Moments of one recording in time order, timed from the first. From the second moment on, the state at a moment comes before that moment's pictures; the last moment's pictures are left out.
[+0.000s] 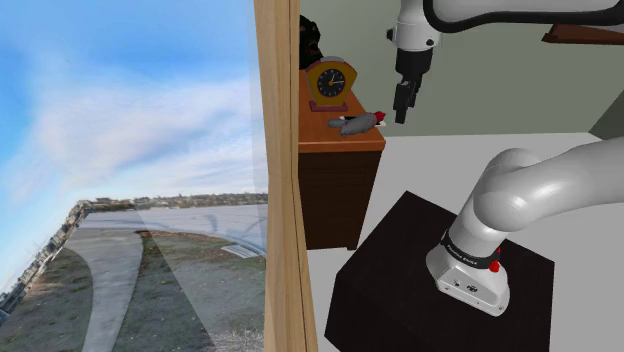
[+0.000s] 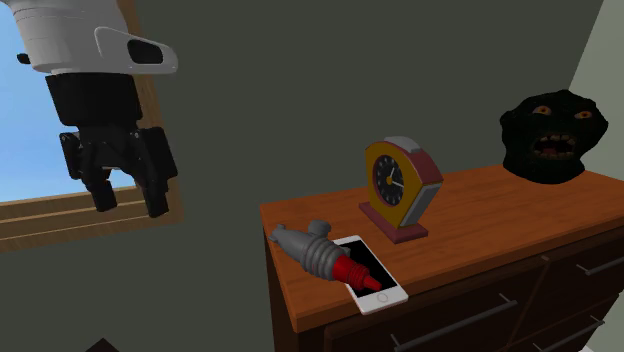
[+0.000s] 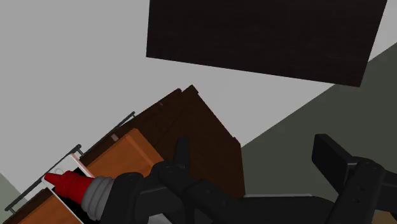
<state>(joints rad) -0.01 -0.83 0.04 -2.44 -0.10 1.52 -0.14</state>
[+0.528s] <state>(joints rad) -0.04 -0.59 -0.03 -2.35 -0.12 1.65 -0.18</state>
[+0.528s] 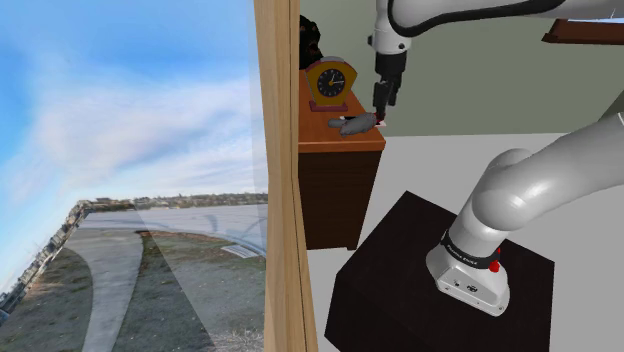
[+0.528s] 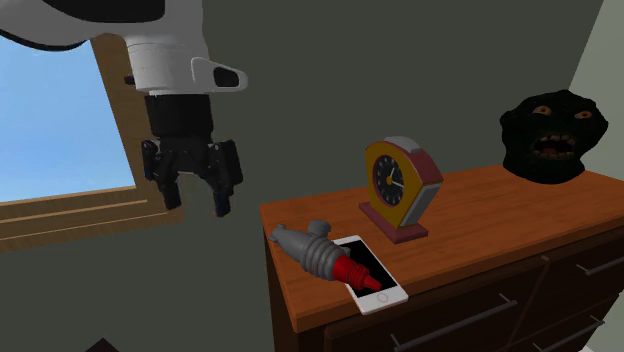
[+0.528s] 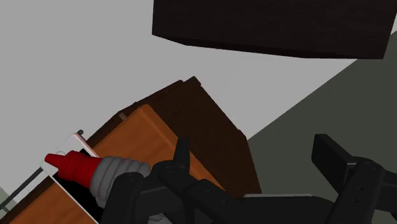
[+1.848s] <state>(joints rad) -0.11 0.14 -0.18 -1.85 -0.03 1.81 -0.35</state>
